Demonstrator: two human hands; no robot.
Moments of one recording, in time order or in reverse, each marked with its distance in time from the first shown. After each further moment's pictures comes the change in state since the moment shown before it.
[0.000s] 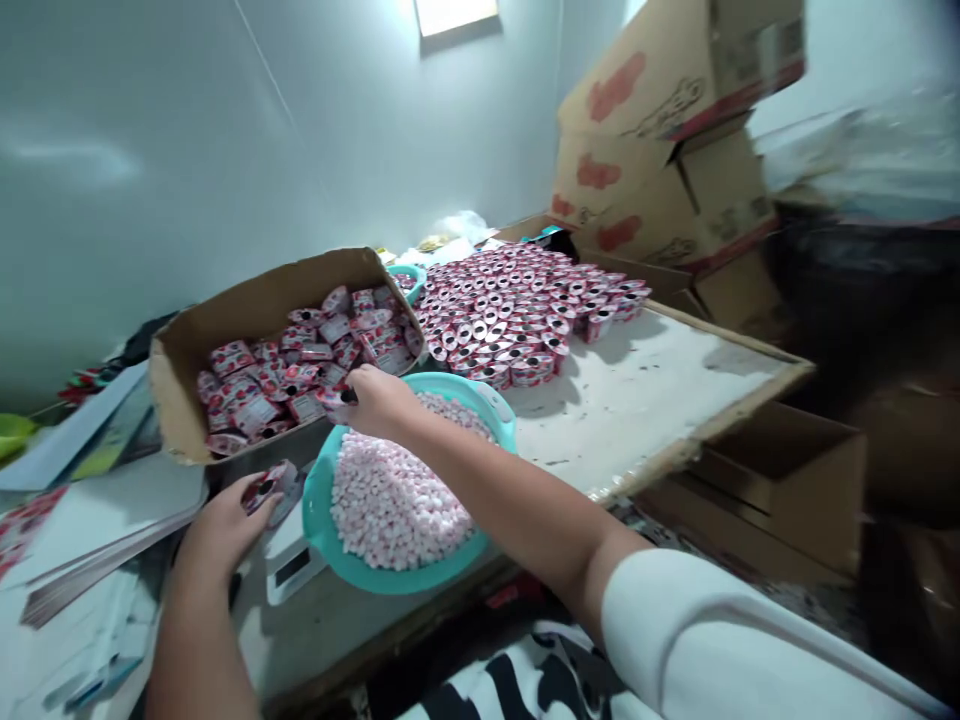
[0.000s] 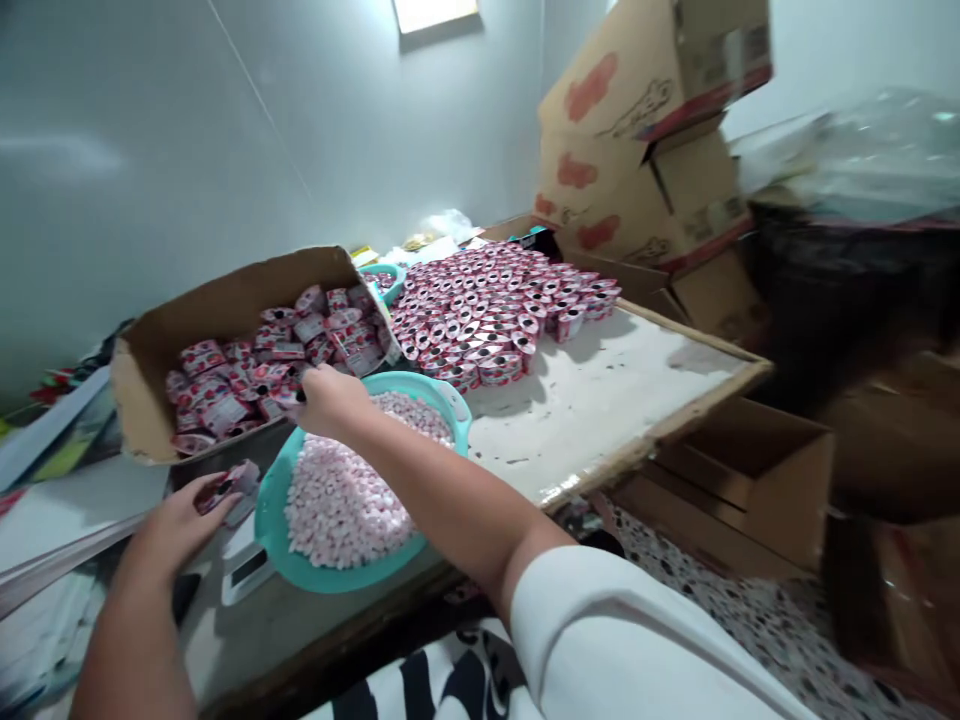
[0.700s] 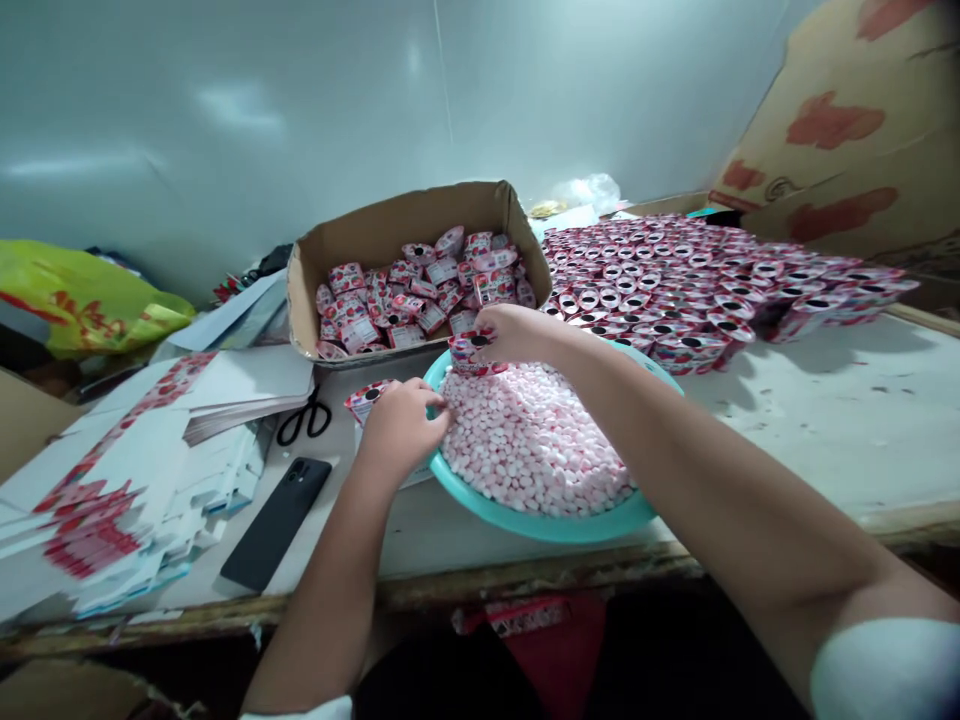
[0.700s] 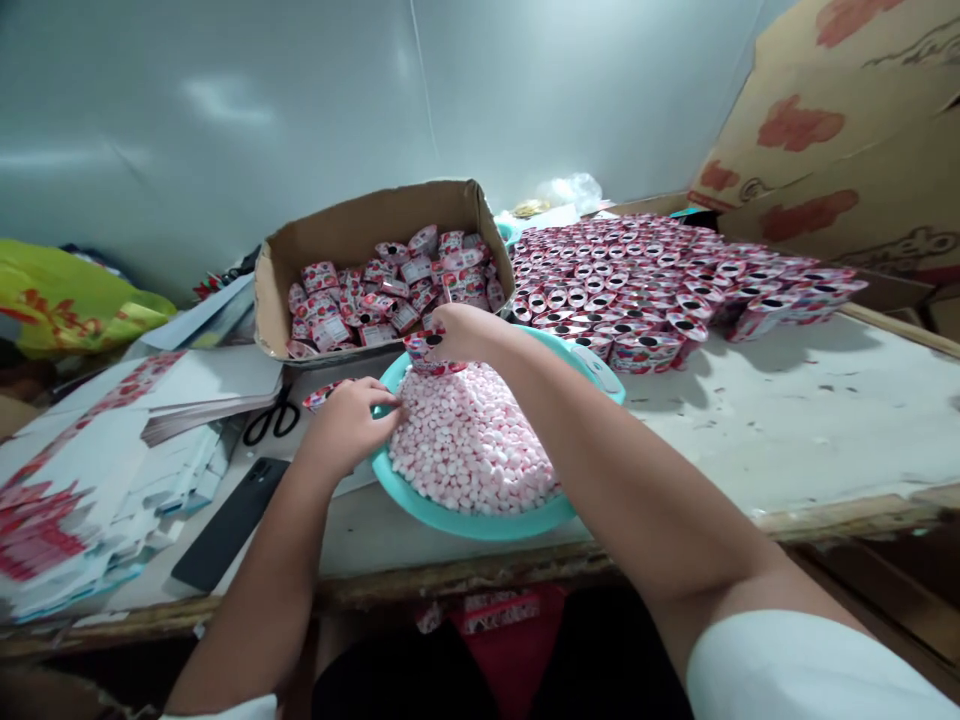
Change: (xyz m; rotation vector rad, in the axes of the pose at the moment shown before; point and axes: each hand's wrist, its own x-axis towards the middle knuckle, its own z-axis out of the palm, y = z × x) left_hand -0.052 0.091 0.023 -0.026 0.107 0.368; right_hand 0.020 0.023 0.024 -0.183 -0.182 -0.078
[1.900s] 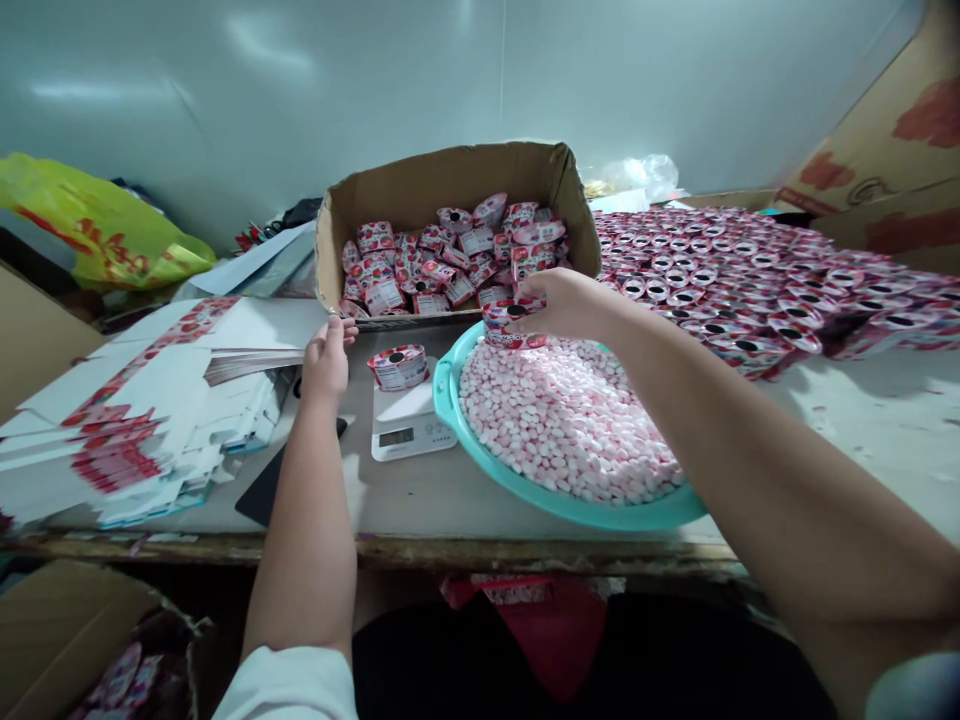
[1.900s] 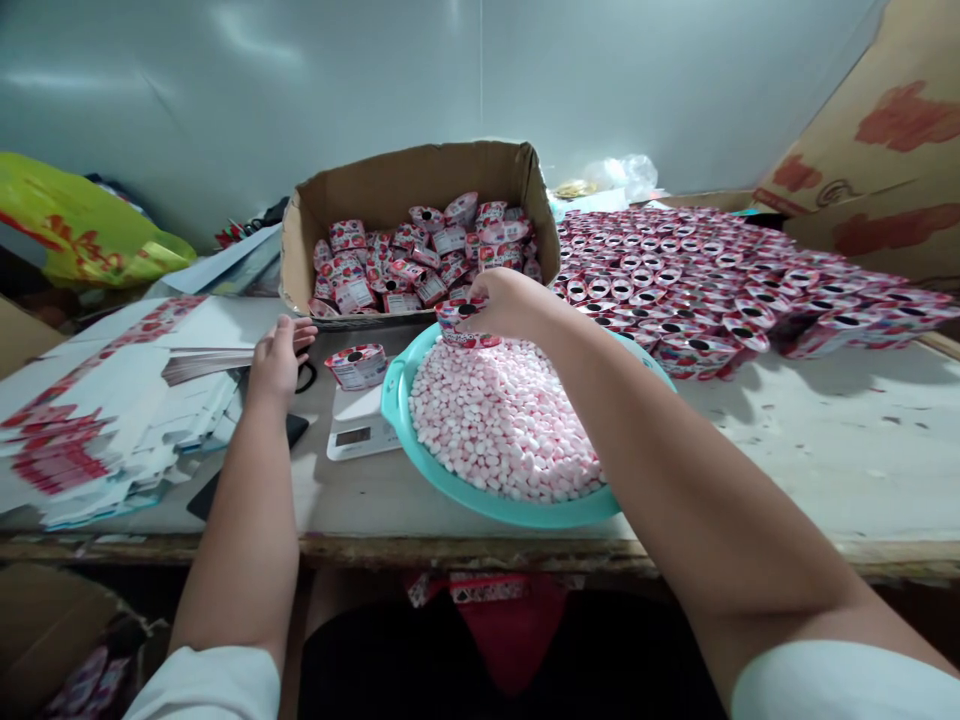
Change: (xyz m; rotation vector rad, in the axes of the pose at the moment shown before) left_hand 0.007 -0.136 -0.004 -0.755 0.589 -0.491; right_hand -0.003 -0.003 -0.004 0.050 0.059 0.058
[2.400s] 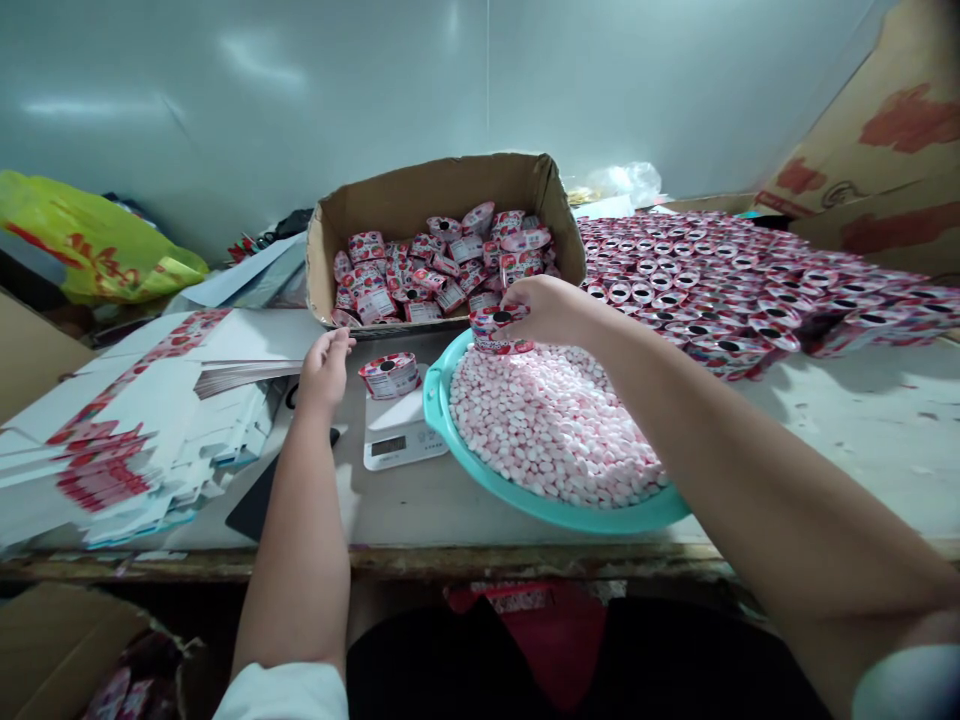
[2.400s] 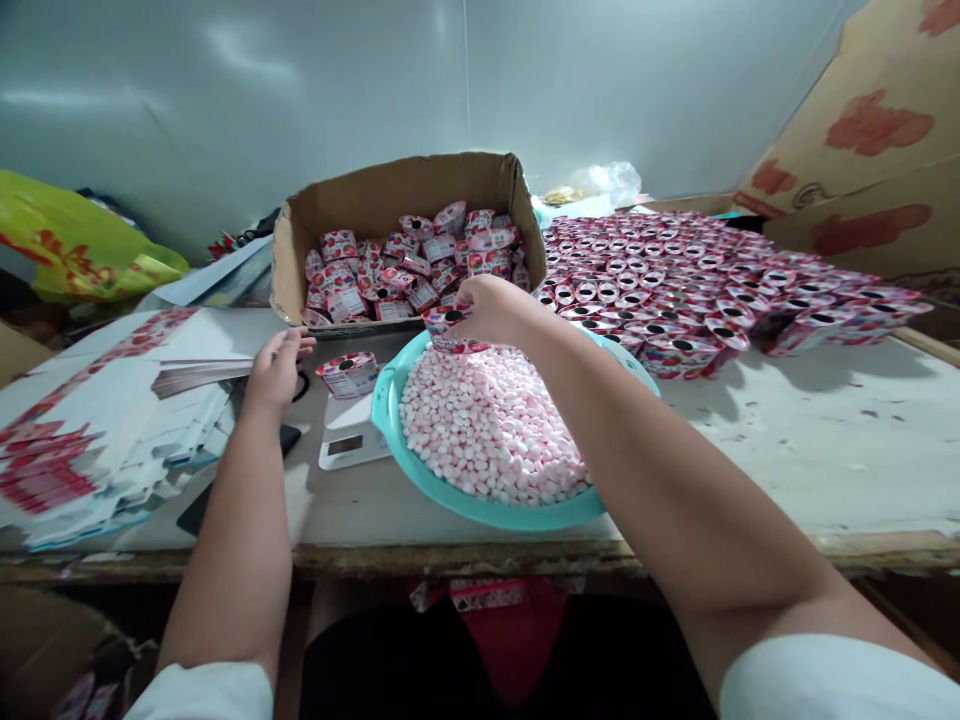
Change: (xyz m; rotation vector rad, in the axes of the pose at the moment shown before) left_hand -0.001 -0.003 0.004 0.018 -0.069 0.037; right_hand -0.001 -0.002 0.000 -0.002 0.012 0.020
